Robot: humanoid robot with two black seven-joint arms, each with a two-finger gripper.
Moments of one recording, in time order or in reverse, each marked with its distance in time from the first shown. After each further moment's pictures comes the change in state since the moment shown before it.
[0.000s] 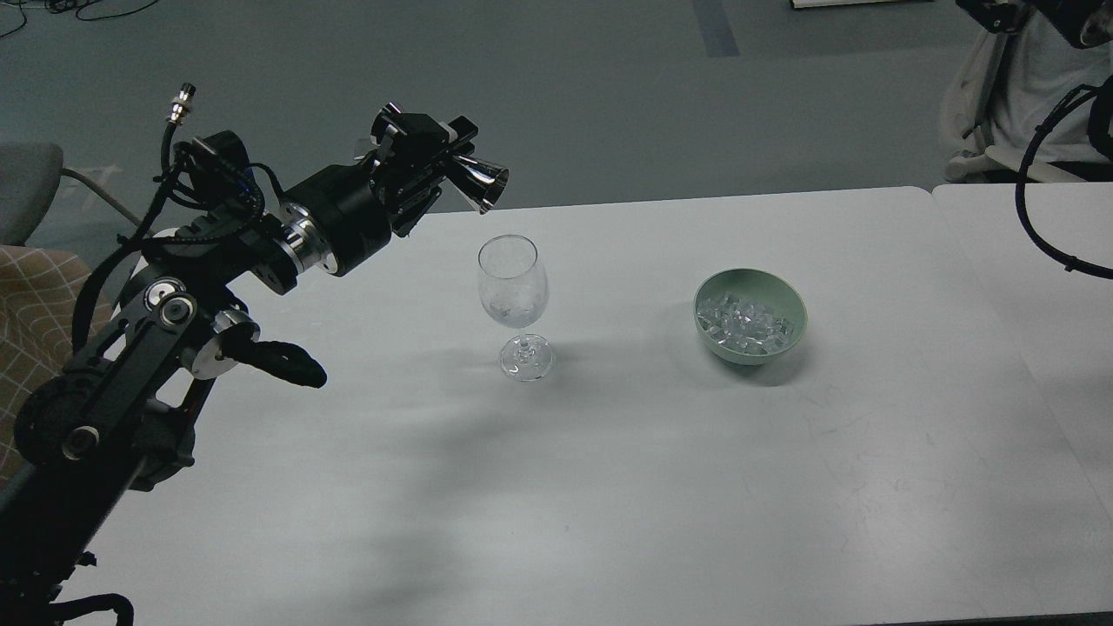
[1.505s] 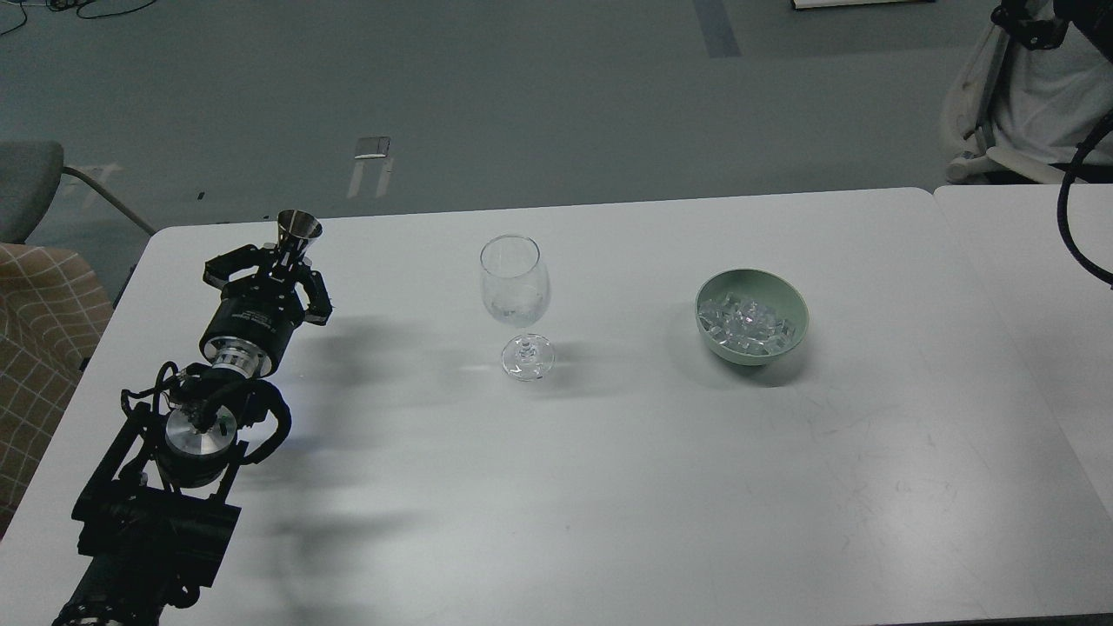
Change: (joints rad) left arm 0.129 -0.260 -0.339 0.749 -0.929 0.038 -0.216; right arm -0.088 -0.094 -0.010 0.106 -0.004 -0.010 0.001
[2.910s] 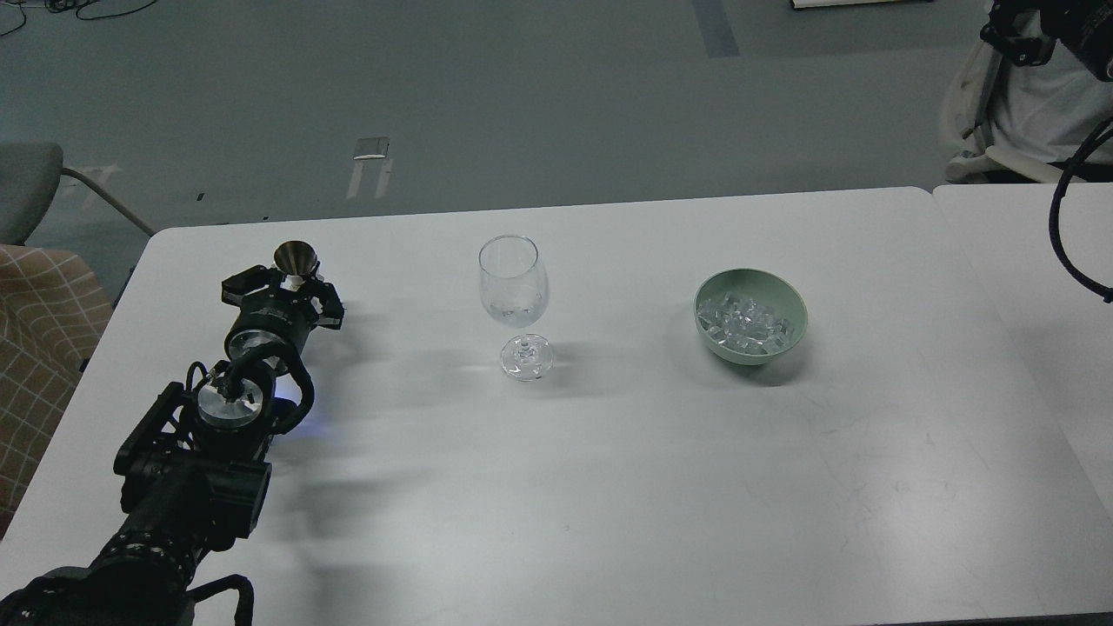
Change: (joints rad) left arm -0.131 -0.037 0.013 0.235 -0.081 0.028 -0.008; right arm -0.017 0.019 -0.002 0.004 -0.001 0.001 0.002
